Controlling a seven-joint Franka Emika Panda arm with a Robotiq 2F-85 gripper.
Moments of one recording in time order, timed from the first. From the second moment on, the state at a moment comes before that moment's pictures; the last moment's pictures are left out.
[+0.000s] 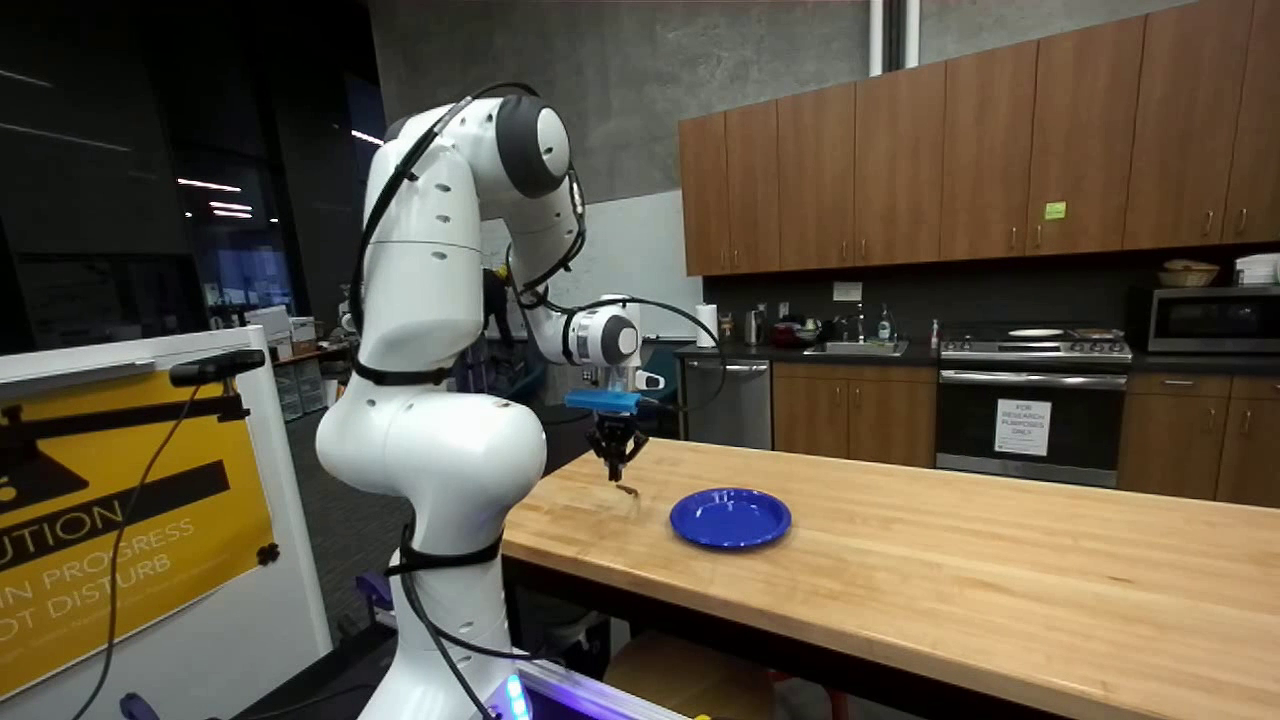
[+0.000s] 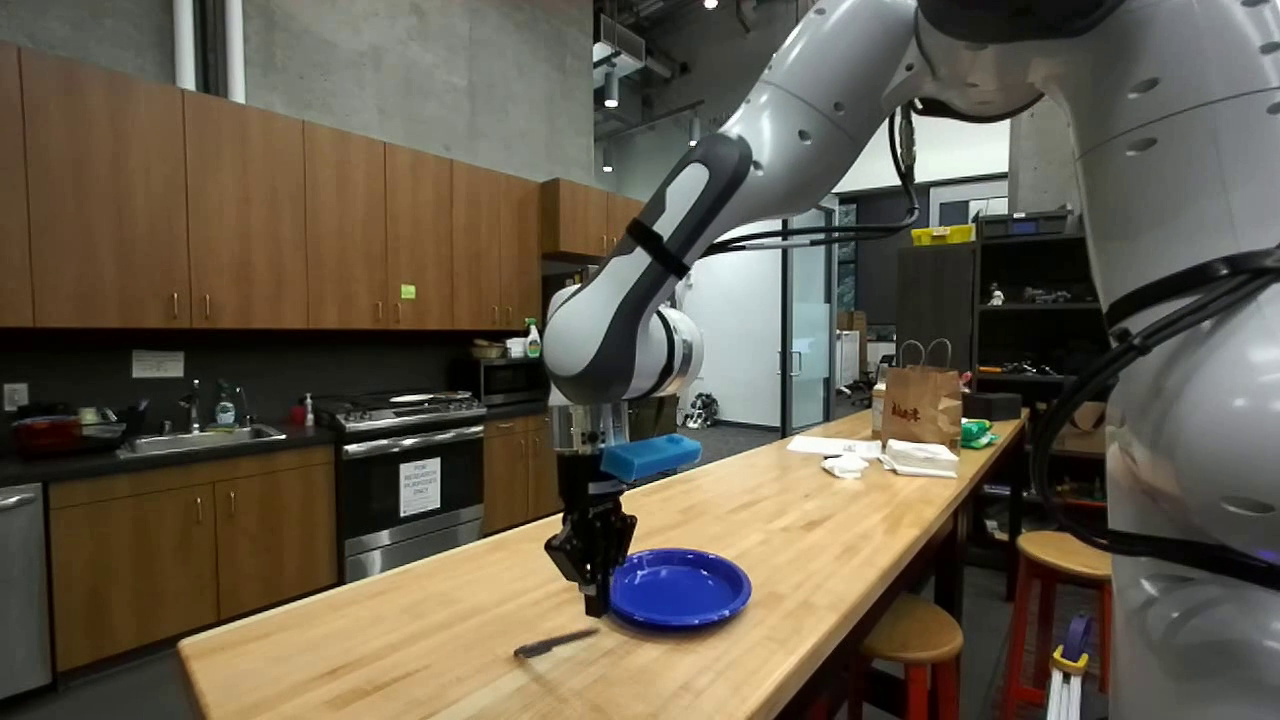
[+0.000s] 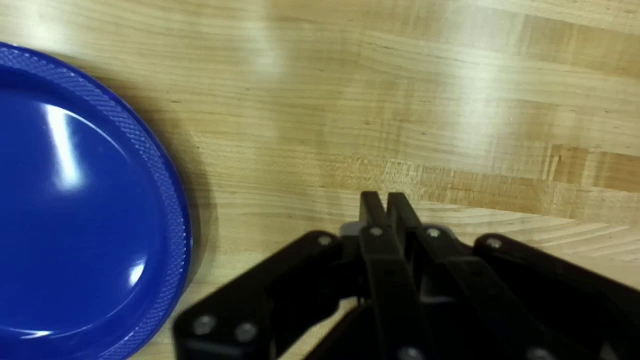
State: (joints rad) arm 0.06 0.14 0.07 -2.33 0.06 2.38 -0.01
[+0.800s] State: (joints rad) arm 0.06 0.07 0.07 -2.34 0.06 2.36 -0.01
